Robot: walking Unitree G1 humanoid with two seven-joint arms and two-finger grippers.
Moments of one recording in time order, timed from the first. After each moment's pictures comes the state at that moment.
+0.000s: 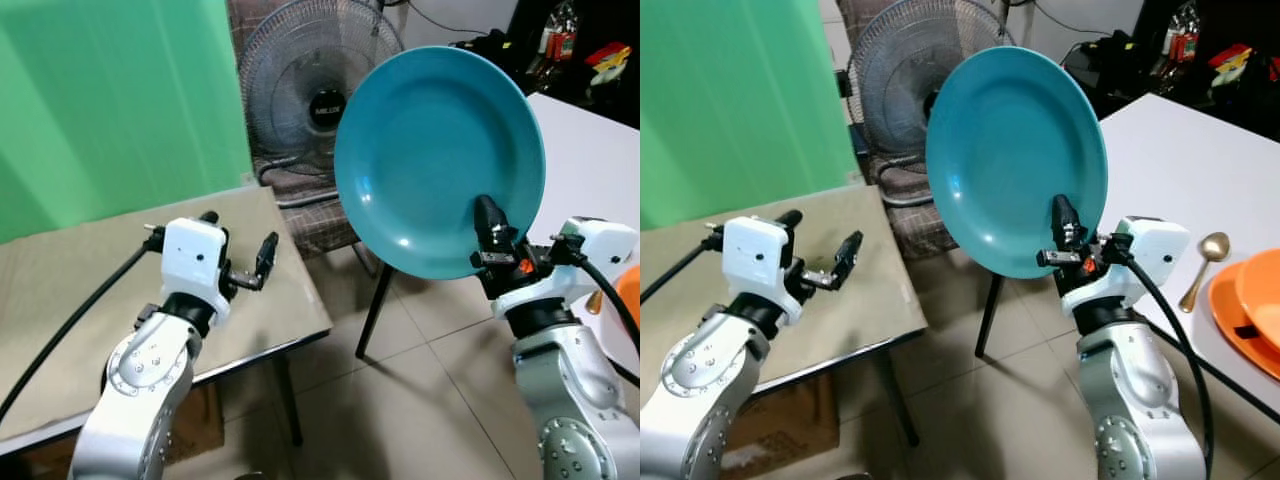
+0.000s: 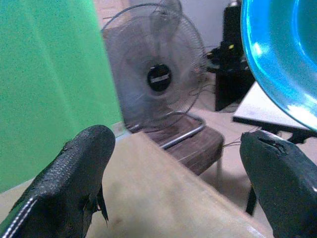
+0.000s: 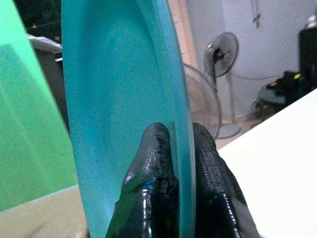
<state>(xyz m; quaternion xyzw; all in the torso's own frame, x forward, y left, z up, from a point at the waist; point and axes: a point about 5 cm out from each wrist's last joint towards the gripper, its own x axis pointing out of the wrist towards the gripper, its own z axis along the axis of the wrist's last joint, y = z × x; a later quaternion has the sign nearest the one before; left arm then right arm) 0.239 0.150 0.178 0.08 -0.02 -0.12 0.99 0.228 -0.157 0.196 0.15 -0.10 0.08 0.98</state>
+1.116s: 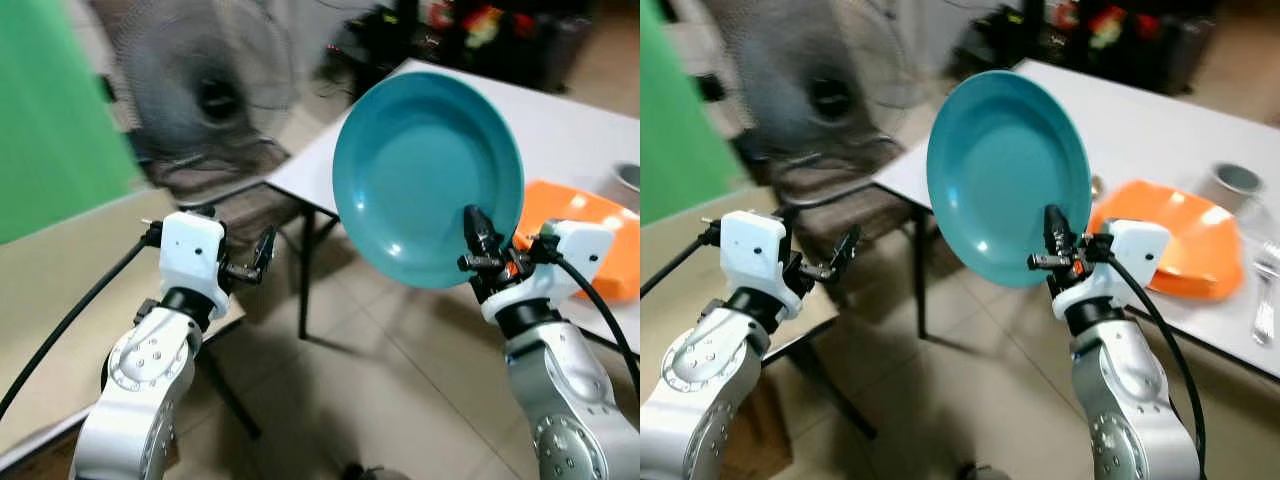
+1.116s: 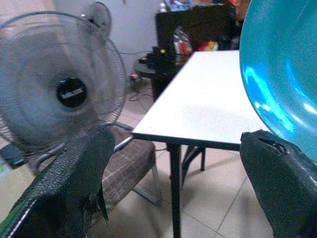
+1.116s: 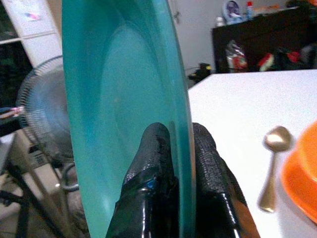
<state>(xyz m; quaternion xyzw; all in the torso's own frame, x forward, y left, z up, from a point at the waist) 0.241 0.148 0.180 0.07 -0.03 -0.11 0.99 0.231 -0.155 0.188 0.12 -0.06 0.07 0.99</state>
